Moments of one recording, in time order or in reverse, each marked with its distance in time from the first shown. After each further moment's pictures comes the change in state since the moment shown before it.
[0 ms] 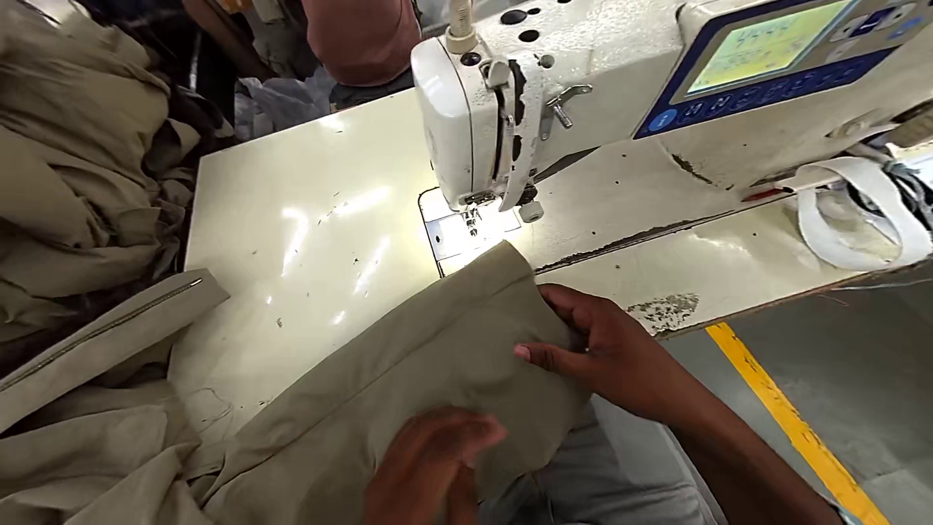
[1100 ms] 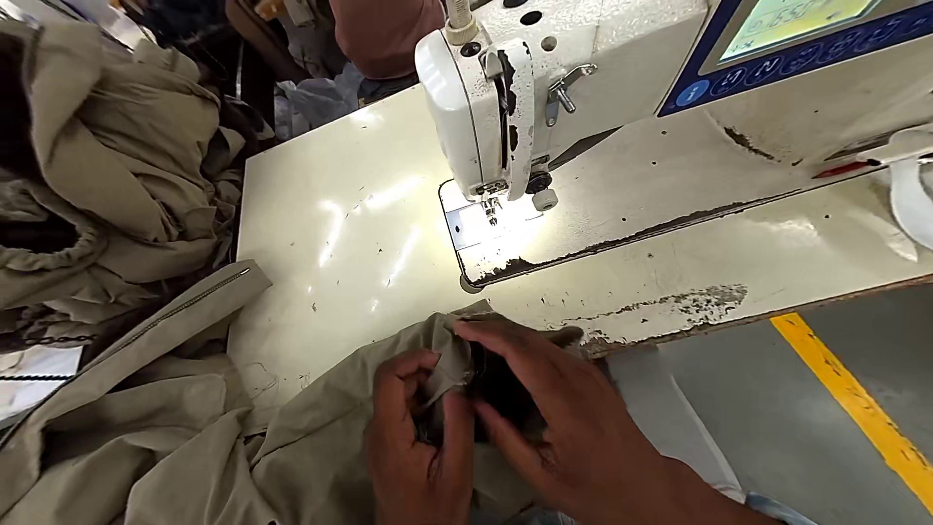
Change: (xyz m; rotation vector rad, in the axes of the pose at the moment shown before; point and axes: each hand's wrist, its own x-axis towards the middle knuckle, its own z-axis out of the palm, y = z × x) left_hand 0.023 -0.001 0.024 0.175 0.486 -0.067; right_hand -0.022 -0.041 0.074 -0.148 0.205 -0.555
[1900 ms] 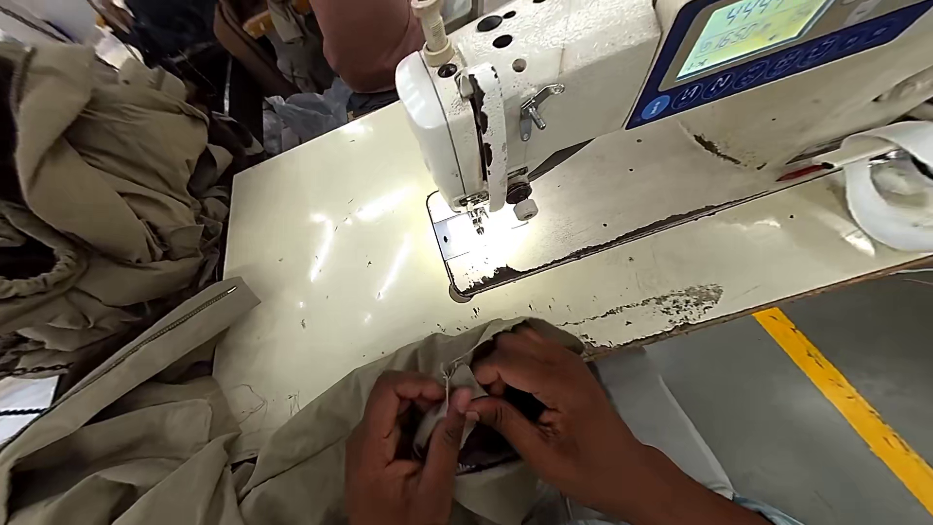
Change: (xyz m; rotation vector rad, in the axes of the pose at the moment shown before) left_hand 0.010 0.000 -0.010 -0.228 -0.158 0.004; right_hand -0.005 0.020 0.001 0.225 0.023 0.080
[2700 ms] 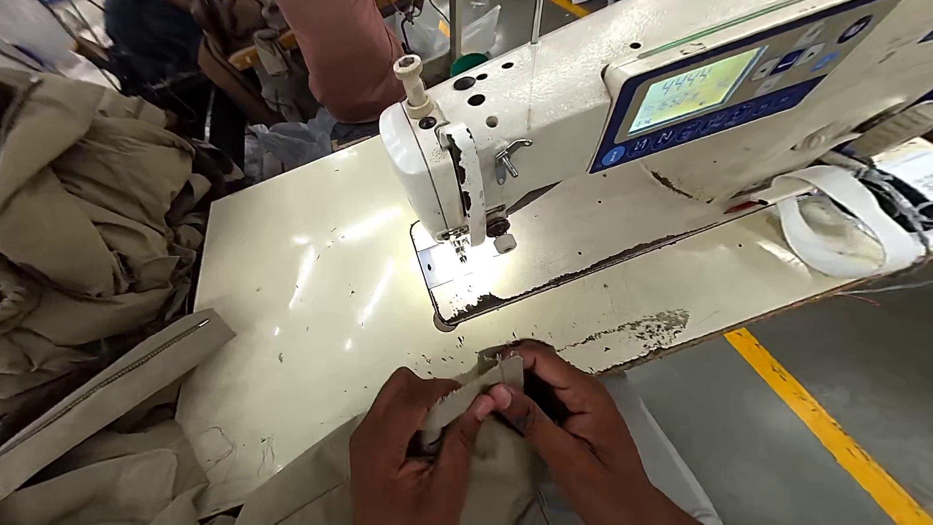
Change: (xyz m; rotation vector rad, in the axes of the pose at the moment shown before) left_hand 0.024 -0.003 0.015 0.121 -0.019 0.106; right_hand -0.002 0.000 -0.010 0.333 0.202 0.131
